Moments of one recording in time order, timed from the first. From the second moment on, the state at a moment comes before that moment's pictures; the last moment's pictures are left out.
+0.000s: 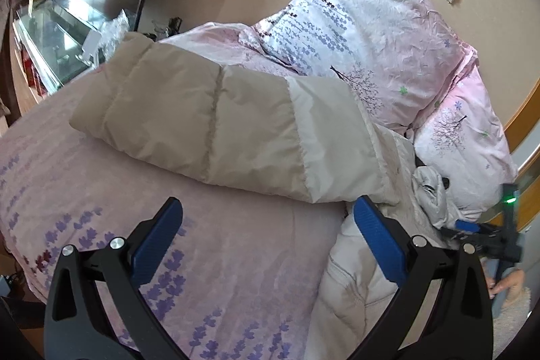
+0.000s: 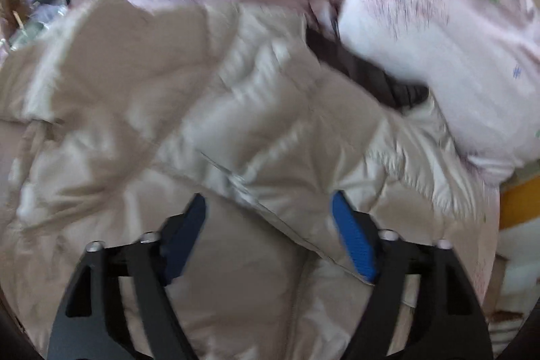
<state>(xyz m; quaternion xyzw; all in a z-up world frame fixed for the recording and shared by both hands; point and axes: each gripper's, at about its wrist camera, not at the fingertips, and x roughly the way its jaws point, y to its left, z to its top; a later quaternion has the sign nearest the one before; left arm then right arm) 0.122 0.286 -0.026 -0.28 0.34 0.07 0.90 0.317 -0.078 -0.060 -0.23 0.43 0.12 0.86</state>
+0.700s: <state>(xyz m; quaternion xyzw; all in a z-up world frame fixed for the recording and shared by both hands) 0.124 0.353 -0.055 -0.43 0.35 0.12 0.82 0.357 -0.109 -0.056 -0.03 0.48 0.14 0.87</state>
